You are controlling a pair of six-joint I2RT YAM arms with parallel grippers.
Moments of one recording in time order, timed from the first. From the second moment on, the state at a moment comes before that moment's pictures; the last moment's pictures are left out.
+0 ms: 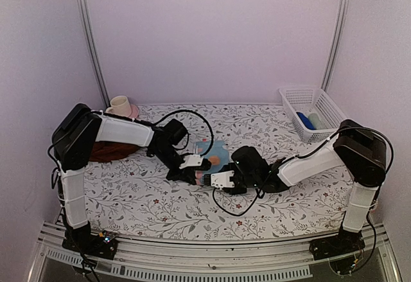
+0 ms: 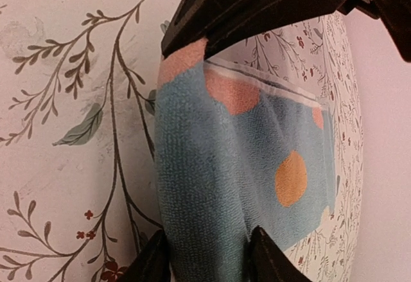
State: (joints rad) left arm -0.67 2.03 1.29 -0.54 0.54 1.01; right arm 0.97 1.87 0.89 0.28 0.12 -0.89
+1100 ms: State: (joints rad) left arm -0.63 1.91 1.16 -0.50 0.53 0.95; right arm 0.95 1.98 1.22 -0.25 -0.14 -0.68
